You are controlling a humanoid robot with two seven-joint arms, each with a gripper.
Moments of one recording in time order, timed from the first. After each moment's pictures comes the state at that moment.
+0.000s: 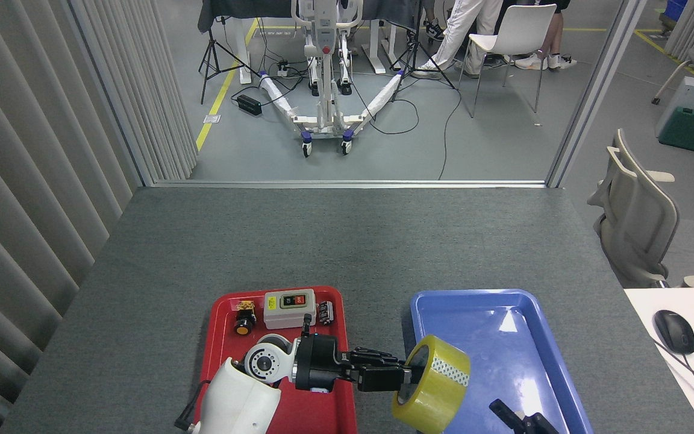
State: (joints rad) left arm -0.47 -0.13 -0.25 -1.05 -0.24 -0.79 -1.25; right arm 0.37 -0.26 0.04 -1.77 1.28 -0.79 -0.40
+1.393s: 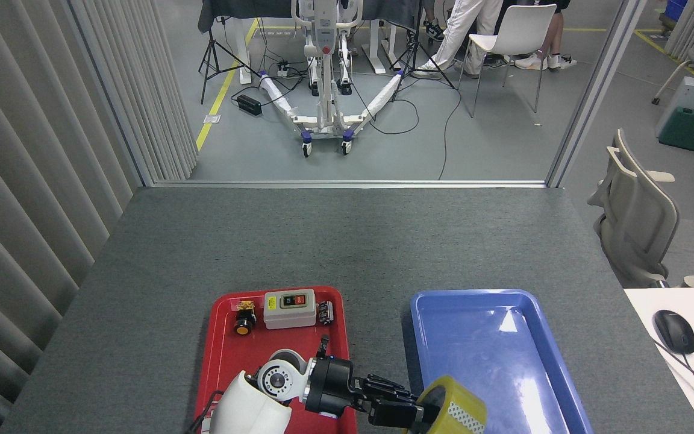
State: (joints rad) left arm -0.44 -0.13 -0.33 -1.07 -0.24 -0.79 -1.30; right arm 0.34 -0.26 0.22 -1.78 1.32 -0.78 -0.39
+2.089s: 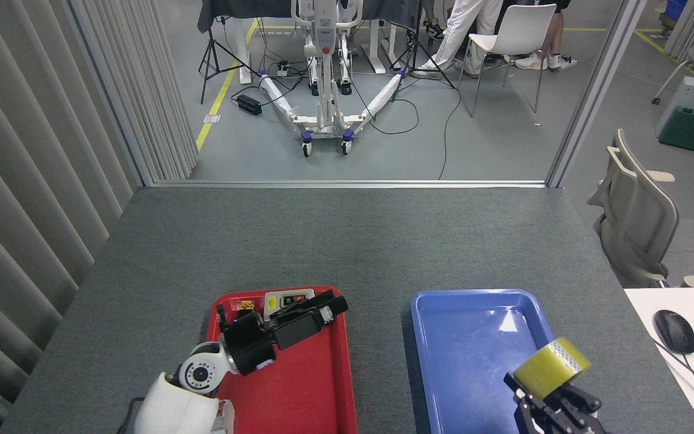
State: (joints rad) left arm -0.38 0.02 -0.12 -1.19 -0.31 -0.76 -0.71; right arm 0.24 -0.36 -0.01 -1.72 1.04 -0.42 0.07
